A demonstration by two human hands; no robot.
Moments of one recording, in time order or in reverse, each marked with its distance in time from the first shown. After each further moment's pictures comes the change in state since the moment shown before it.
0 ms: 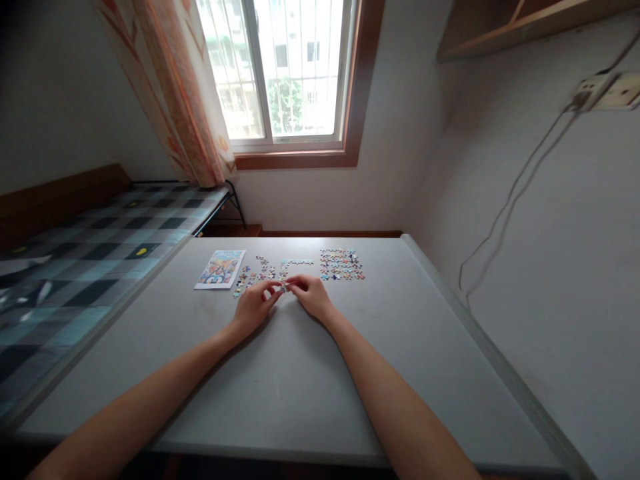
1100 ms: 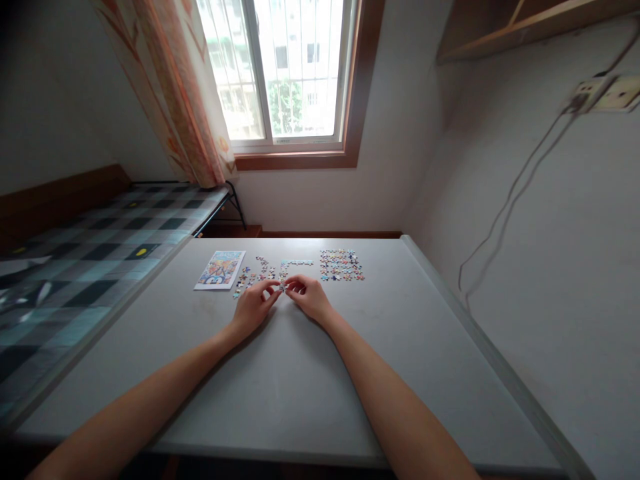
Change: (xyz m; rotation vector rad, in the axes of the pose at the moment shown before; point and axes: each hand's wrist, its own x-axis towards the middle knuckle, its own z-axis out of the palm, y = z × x) left_hand 0.001 -0.007 0.005 -0.013 0.080 0.047; right_hand -0.002 -0.001 0.001 -0.124 -0.023 -0.031
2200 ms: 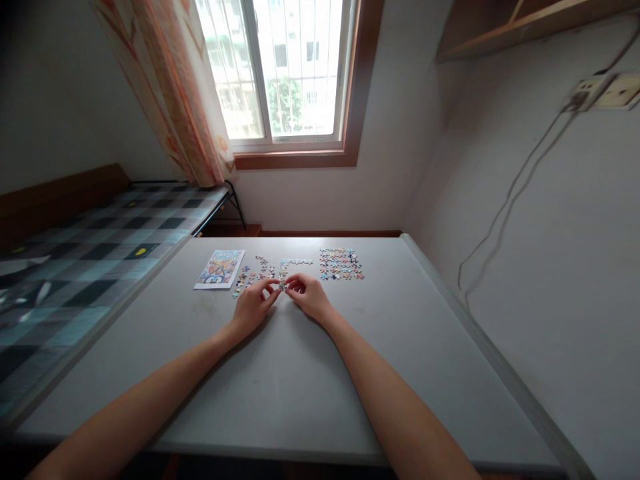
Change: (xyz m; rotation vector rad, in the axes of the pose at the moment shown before) left_hand 0.000 0.001 0.000 0.008 0.000 -0.005; right_hand -0.001 0.000 0.001 0.017 -0.003 0.018
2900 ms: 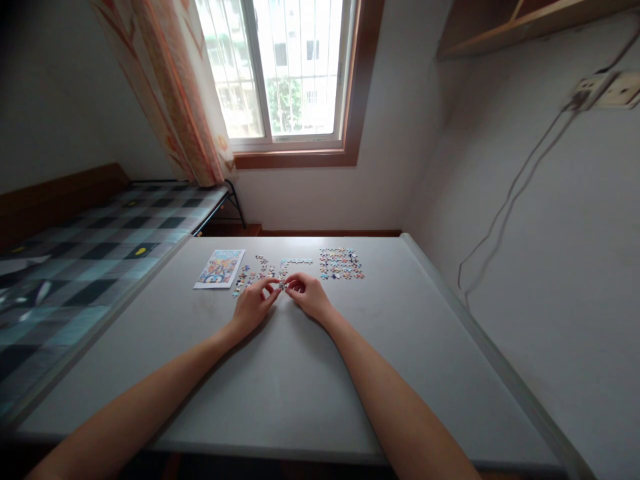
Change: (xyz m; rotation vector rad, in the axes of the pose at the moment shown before) left_hand 0.000 0.002 -0.001 0.001 -0.007 -0.005; right_hand 0.000 0.000 0.000 -0.011 0.005 0.006
